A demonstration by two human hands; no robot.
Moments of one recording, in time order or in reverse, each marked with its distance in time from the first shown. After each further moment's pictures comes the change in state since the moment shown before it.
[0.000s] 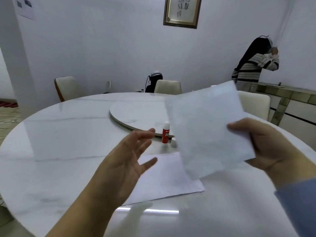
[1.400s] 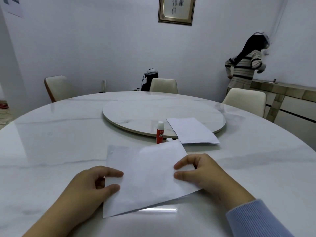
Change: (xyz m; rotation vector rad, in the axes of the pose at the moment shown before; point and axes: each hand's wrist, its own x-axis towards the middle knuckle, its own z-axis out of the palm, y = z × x) left_hand -0.016 -0.007 -0.063 1.101 0.239 -0.130; right_hand 0.027 0.101 0.013 -0.722 0.190 0.164
